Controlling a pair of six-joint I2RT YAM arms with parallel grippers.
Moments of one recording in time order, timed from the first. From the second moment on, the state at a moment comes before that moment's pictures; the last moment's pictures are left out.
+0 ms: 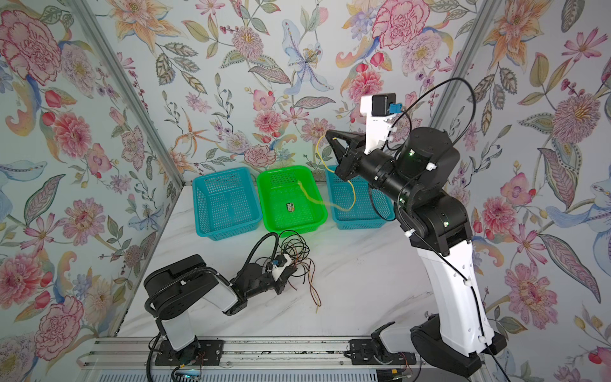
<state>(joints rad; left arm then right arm) -0.87 1.85 0.39 1.18 0.16 0.02 0.50 1.39 2.20 -0.67 -0.26 0.24</state>
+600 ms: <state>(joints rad) -0.87 1.50 0.30 1.05 0.27 -0.05 0.46 1.77 2.31 -0.60 -0.33 0.32</state>
